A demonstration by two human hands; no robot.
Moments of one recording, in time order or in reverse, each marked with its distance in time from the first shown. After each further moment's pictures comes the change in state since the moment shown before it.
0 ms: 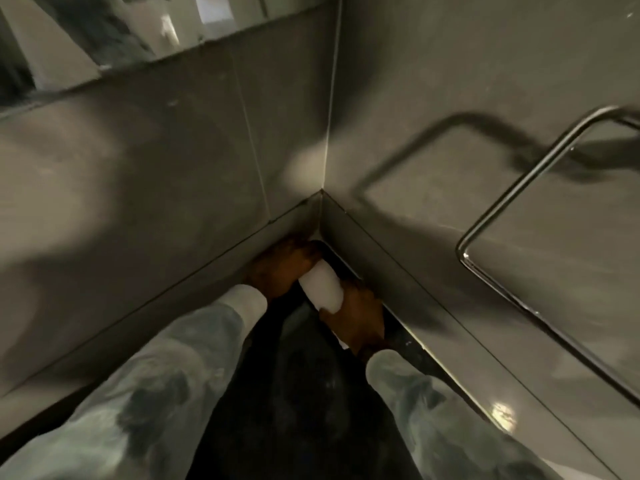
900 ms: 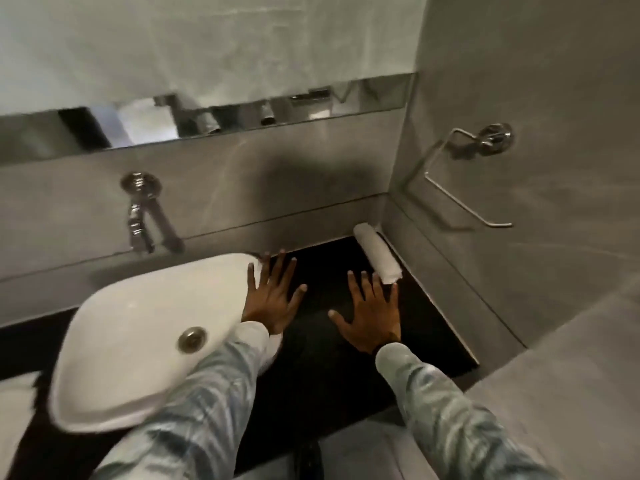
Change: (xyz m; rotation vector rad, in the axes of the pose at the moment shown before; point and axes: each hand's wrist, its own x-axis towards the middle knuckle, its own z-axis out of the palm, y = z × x) left_hand -0.351 0.229 -0.087 0.105 0.193 -0.819; right_hand -0.294 -0.035 -0.089 -0.376 0.069 -0.482
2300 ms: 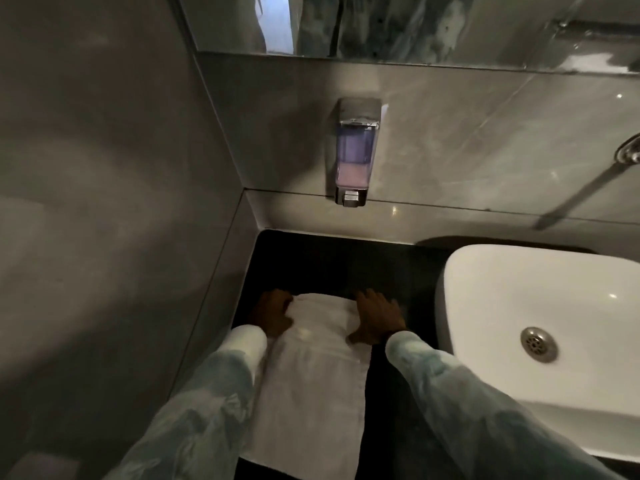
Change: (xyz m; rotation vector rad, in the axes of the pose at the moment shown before) left_hand -0.332 -0.712 0.070 -0.627 -0.368 -0.679; right_hand -0.019 -0.719 0.200 -0.104 -0.646 -0.461
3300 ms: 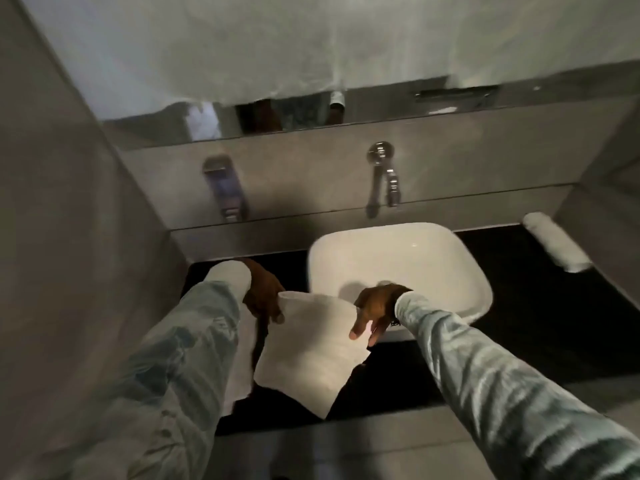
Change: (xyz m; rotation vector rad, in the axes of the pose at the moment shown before) left_hand -0.201 0.311 -0.012 0.348 -0.650 0.023; right_hand -0.279 0.189 -0.070 0.699 -0.386 0.106
